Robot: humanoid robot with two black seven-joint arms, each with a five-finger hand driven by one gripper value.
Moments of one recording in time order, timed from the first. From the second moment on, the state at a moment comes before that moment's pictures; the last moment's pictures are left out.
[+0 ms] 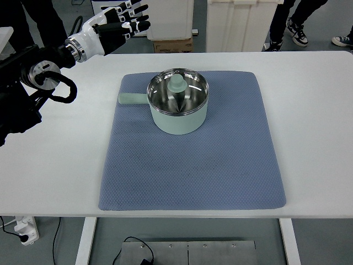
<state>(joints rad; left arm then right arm) -1.21 0.28 -0.30 -0.49 -0.18 -0.45 -0.07 -0.02 0.00 0.39 0.16 -0.46 -0.08 -0.10</state>
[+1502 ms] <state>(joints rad) -0.95 0.24 -0.52 -0.46 -0.19 -0.26 -0.19 -0.02 0.00 0.39 0.16 -0.46 -0.08 -0.10</state>
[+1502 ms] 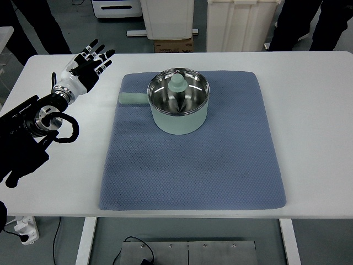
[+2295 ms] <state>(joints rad) -0.91 0.22 -0.52 -0.46 -0.18 -0.26 -0.20 -0.03 0.00 0.39 0.15 -0.46 -0.09 -0.11</state>
